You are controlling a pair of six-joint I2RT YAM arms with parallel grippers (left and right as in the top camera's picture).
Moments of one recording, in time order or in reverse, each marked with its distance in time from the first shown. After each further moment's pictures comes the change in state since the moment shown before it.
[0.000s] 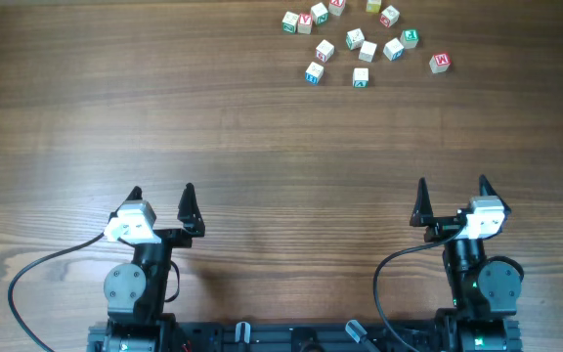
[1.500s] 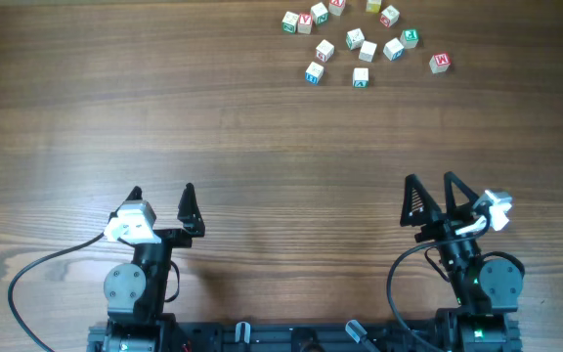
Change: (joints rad) left arm 0.000 0.000 0.000 0.000 0.000 0.000; right arm 0.000 0.125 0.004 0.166 -0.247 0.588
